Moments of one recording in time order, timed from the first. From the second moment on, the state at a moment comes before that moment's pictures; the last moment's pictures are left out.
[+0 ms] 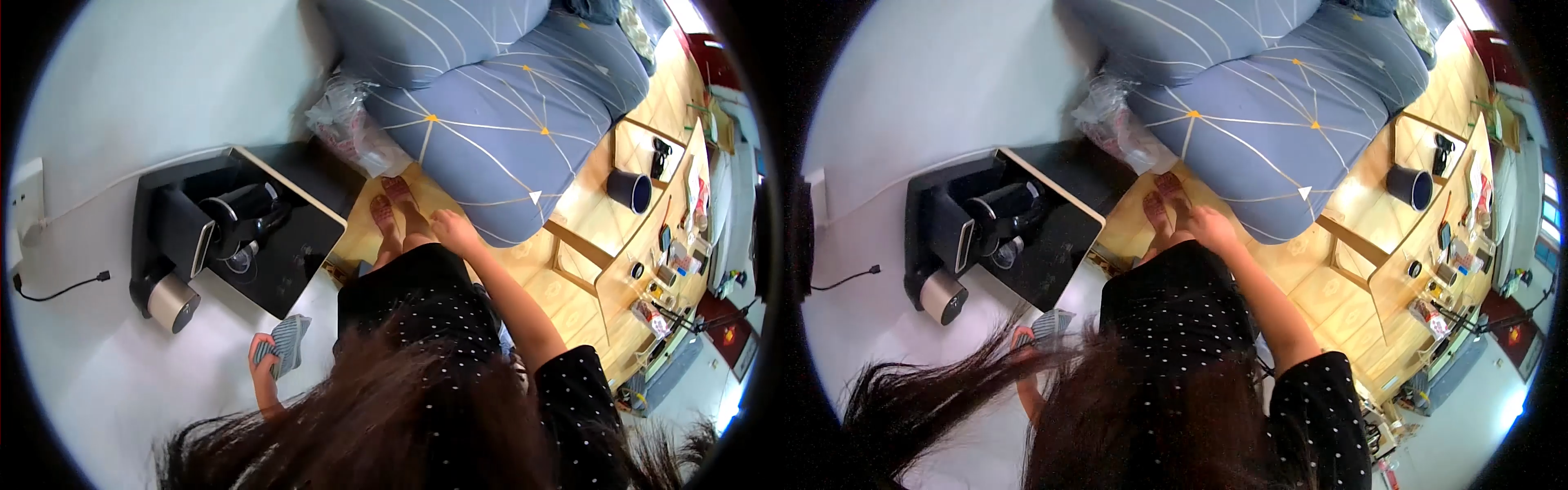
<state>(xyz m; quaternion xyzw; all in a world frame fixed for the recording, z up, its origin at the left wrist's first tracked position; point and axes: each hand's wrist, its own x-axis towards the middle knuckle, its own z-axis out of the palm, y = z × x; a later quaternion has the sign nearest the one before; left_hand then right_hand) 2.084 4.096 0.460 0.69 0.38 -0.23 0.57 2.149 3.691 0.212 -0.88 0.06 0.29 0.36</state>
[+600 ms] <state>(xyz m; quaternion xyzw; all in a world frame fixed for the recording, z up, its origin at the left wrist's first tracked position) 1.995 4.162 0.443 0.65 0.46 -0.15 0.59 2.106 3.850 0.247 -0.60 -0.50 0.46 0.43</state>
